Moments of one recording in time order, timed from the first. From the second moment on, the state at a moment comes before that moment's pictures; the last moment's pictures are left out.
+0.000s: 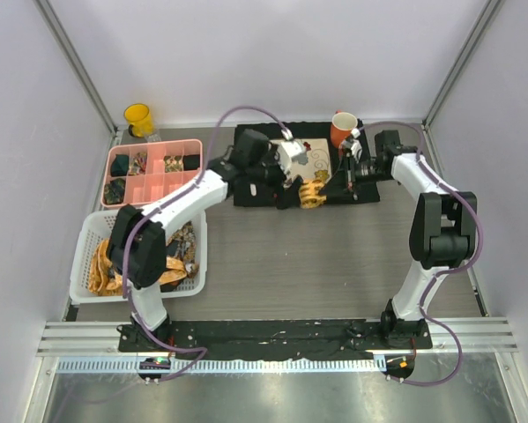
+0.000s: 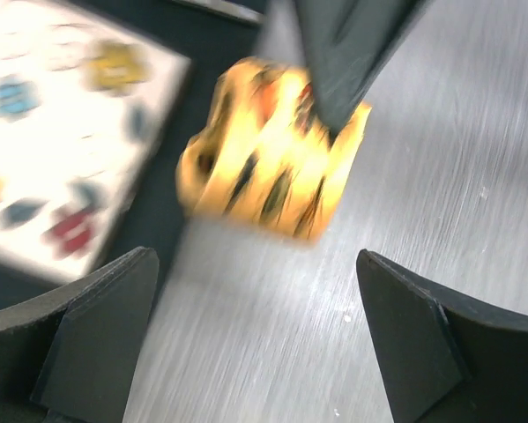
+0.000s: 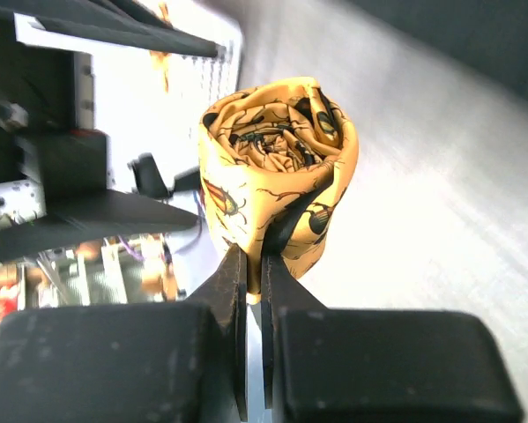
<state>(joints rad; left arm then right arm) -0.67 1.83 1.48 -0.30 0.53 0.25 0.02 1.84 1.37 -0.79 -1.13 0.03</state>
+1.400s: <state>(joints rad) -0.22 1.69 1.41 0.05 1.08 -0.93 0.30 1.90 1.27 0.93 -1.17 1.50</state>
